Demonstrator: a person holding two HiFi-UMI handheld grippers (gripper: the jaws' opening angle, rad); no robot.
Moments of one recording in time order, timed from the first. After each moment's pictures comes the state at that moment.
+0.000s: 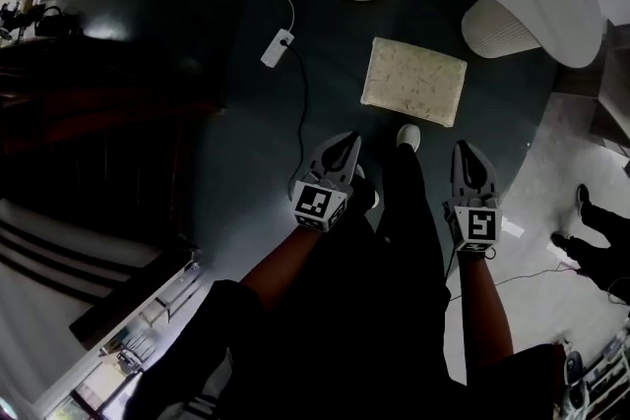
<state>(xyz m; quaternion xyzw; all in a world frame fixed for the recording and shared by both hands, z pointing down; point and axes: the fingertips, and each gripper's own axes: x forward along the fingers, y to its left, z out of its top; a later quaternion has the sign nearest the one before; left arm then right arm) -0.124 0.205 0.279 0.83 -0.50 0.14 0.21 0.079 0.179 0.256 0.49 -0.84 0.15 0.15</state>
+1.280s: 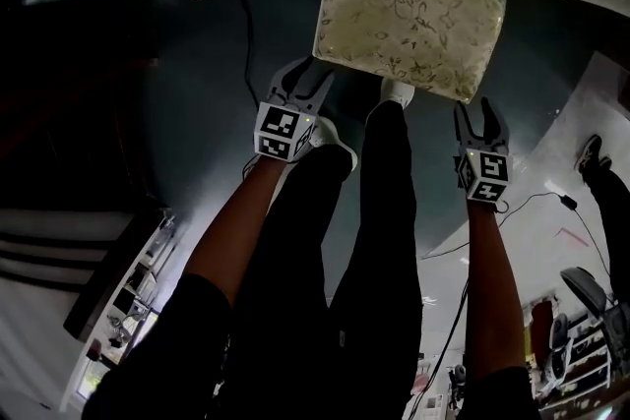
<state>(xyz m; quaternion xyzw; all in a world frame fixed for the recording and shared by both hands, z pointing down) -0.136 0.169 0.706 0.79 -0.43 0.30 0.30 0.164 0.175 0.712 0.46 -0.77 0.32 0.33</state>
